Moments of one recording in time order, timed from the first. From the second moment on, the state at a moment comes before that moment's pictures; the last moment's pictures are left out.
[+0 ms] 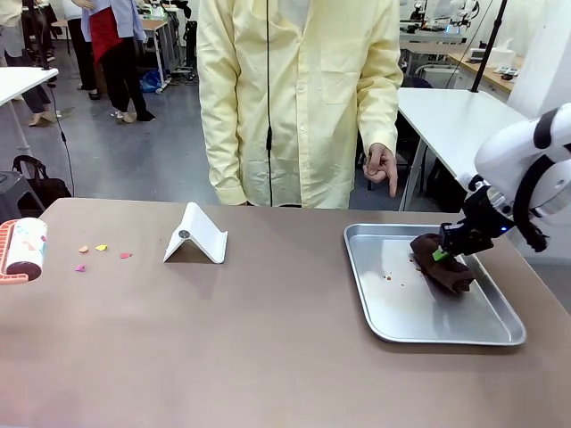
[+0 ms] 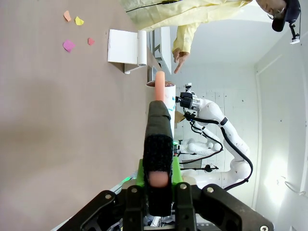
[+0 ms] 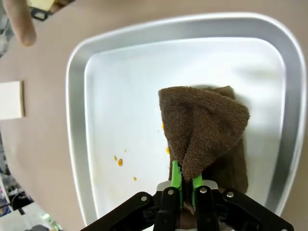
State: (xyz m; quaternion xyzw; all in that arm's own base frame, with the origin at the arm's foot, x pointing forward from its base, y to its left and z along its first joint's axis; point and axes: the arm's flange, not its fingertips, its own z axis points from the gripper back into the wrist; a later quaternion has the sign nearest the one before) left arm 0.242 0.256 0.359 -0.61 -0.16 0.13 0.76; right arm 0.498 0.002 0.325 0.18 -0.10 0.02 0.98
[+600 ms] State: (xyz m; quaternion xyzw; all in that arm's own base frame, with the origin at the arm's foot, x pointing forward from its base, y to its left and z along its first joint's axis) left arm 0.242 0.256 0.359 -0.61 -0.16 0.13 0.76; right arm 0.520 0.071 0.318 0.24 -0.03 0.07 0.97
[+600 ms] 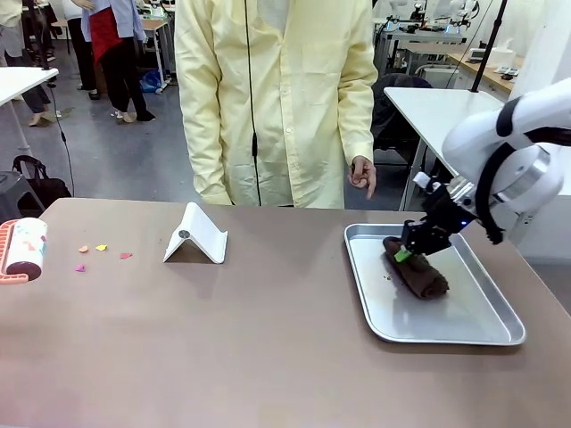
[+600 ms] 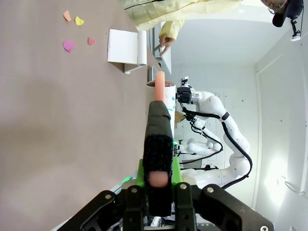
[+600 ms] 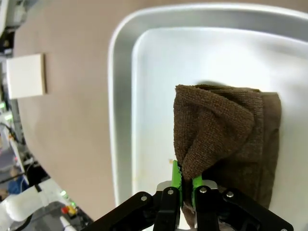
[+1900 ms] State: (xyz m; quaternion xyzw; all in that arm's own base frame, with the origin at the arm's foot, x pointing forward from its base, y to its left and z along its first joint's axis) left arm 0.242 0.256 0.359 -0.61 -0.16 0.13 0.76; right arm 0.516 0.123 0.303 0.17 -0.01 0.12 0.98
